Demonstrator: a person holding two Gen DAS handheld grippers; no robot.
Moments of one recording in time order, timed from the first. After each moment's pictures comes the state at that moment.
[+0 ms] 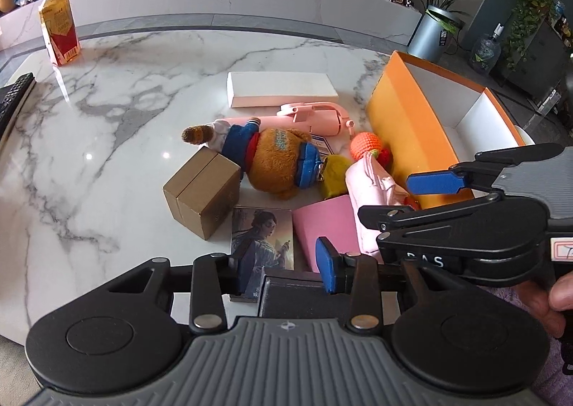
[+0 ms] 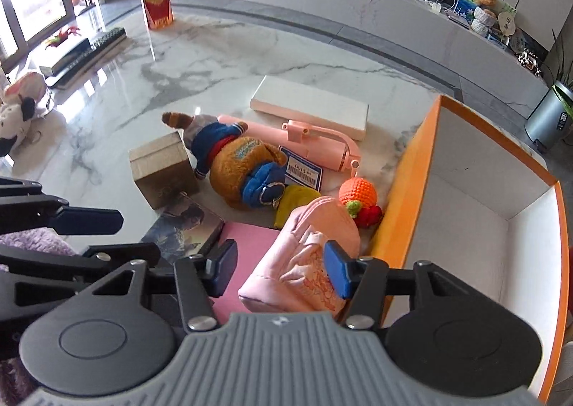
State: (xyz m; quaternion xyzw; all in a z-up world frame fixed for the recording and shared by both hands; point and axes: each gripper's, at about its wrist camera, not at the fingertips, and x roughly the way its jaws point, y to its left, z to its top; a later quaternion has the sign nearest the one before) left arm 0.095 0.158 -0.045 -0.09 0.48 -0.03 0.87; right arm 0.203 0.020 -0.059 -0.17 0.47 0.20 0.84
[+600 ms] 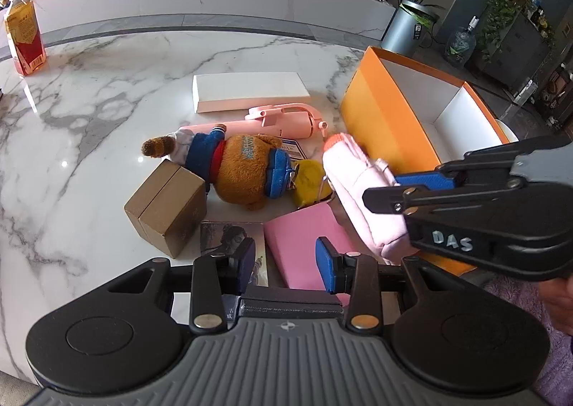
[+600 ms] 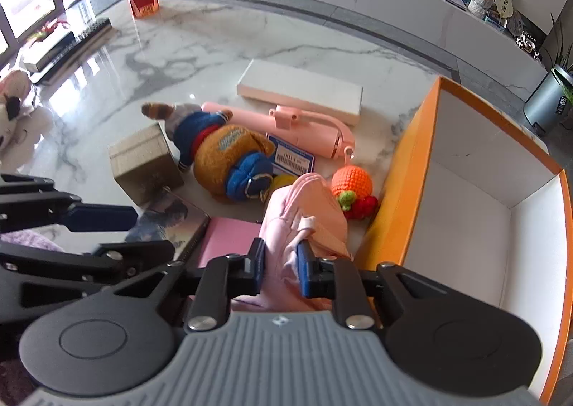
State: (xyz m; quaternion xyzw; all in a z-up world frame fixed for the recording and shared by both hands) left arm 0.114 0.145 -0.049 -0.09 0.48 -0.08 0.87; right arm 0.210 0.004 -0.042 -0.13 0.47 0.20 0.85
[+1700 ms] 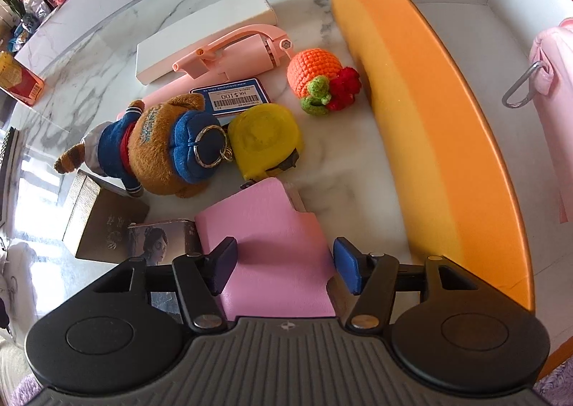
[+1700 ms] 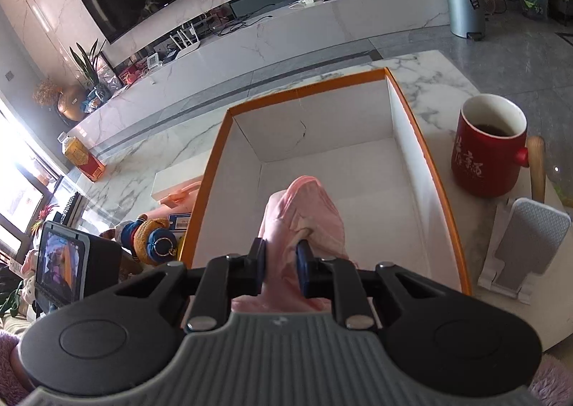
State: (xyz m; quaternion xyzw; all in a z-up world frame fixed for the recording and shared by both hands) left arm 0.185 0.022 -0.115 0.09 0.60 0.04 0.80; right arm 0.184 -0.213 -0.037 0.15 0.42 0.12 0.89
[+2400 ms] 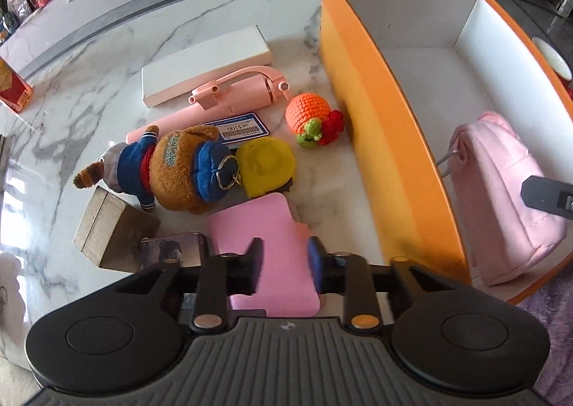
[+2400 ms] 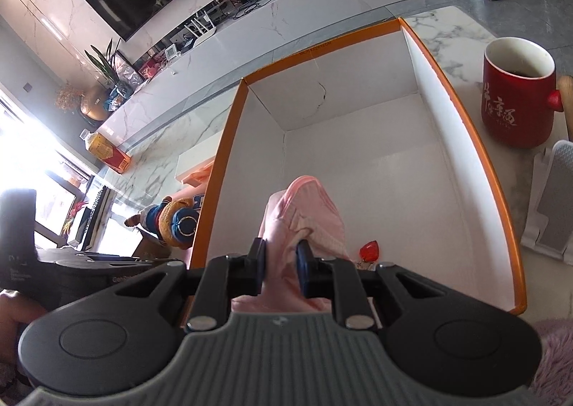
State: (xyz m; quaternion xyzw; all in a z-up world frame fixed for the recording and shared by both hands) left arm 0.174 0.033 -0.072 0.06 0.57 -0.01 0.82; right arm 0.184 -0.206 -0.058 0.20 0.44 0.16 0.86
